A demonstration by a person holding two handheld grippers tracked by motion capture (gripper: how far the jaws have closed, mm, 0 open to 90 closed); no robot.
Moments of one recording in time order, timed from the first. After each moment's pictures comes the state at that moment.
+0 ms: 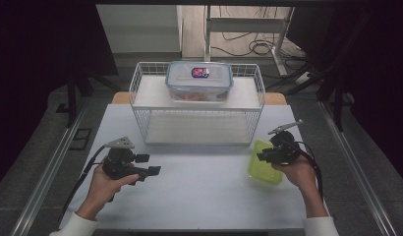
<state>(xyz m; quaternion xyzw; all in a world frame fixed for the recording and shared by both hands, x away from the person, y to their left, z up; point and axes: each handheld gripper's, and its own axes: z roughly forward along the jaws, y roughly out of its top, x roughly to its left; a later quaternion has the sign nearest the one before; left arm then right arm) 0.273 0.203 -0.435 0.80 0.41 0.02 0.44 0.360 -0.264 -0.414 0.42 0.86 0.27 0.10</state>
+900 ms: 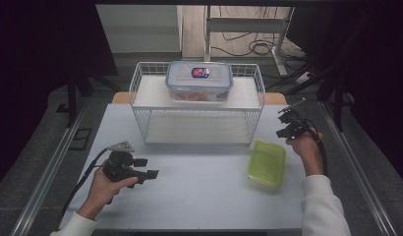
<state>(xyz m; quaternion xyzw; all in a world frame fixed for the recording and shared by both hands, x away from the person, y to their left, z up) 0.276 0.208 -0.455 0.81 0.41 0.02 0.42 0.453 -0.302 -0.427 0.47 0.85 0.17 0.16</state>
